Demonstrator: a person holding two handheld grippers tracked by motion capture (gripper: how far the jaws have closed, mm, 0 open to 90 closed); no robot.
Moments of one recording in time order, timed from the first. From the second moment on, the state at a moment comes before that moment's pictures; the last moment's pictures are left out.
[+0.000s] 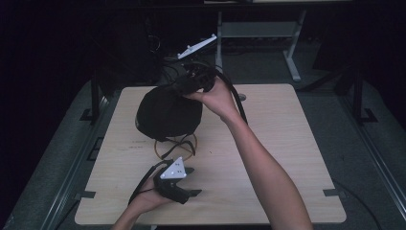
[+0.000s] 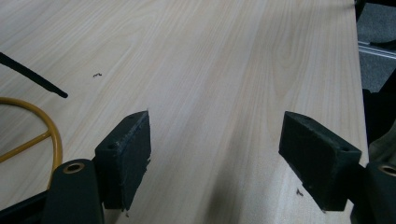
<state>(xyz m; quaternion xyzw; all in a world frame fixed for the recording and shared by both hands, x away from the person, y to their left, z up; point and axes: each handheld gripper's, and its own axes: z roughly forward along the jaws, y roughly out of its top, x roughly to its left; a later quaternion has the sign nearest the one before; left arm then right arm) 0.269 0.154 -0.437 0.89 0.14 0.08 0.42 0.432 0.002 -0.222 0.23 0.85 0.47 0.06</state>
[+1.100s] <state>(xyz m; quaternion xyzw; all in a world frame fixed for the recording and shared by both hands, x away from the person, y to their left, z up) 0.268 0.153 -0.441 0.89 0.14 0.07 0.42 0.416 -0.099 -0.232 0.28 0.83 0.48 0.07</state>
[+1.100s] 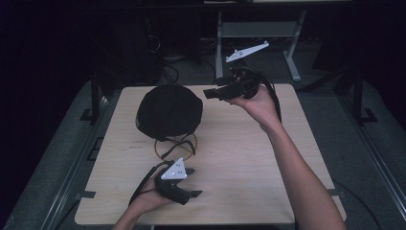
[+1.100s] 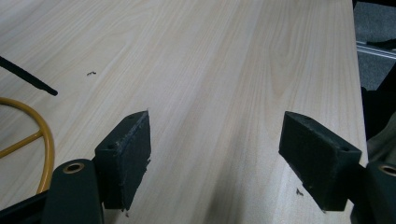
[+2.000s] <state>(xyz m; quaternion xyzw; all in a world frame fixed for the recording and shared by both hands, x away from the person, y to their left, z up) 0.268 0.154 -0.441 0.89 0.15 0.07 0.42 0.403 -0.149 -0.259 0.32 0.82 0.48 0.07</state>
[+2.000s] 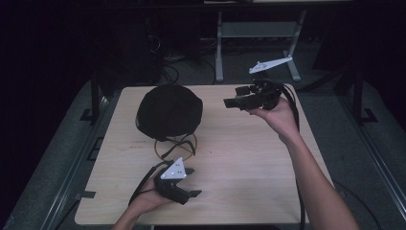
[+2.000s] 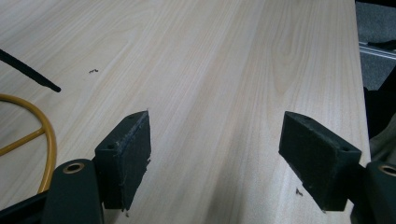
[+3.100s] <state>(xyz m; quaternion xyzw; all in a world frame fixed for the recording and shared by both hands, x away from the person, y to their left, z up) 0.270 0.156 -0.442 0.89 0.16 0.06 0.42 0.374 -0.204 -0.313 0.36 0.81 0.47 0.05</state>
